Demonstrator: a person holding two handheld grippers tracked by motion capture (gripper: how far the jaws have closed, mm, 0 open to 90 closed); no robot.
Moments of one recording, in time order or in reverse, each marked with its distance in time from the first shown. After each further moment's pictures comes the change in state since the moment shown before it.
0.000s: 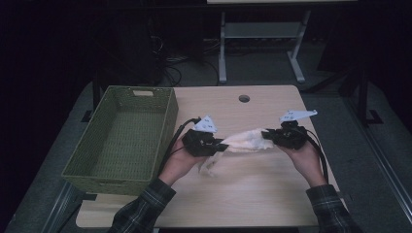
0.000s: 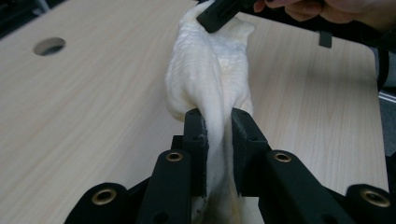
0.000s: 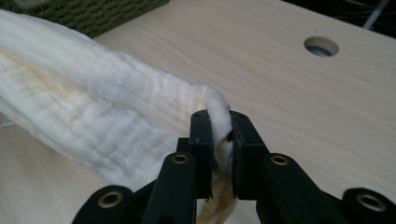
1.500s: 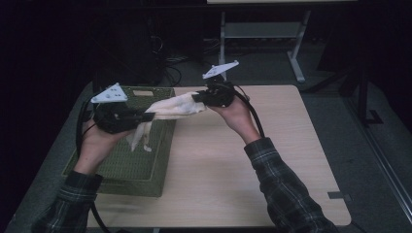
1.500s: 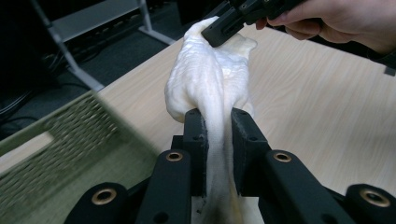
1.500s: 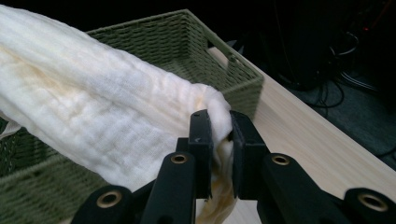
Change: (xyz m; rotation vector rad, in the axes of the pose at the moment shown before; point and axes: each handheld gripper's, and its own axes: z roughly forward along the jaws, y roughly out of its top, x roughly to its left) left arm 0.060 -0.027 -0.198 -0.083 0.284 -0.093; right arm 0.103 0.185 0.093 -0.085 0.185 -0.185
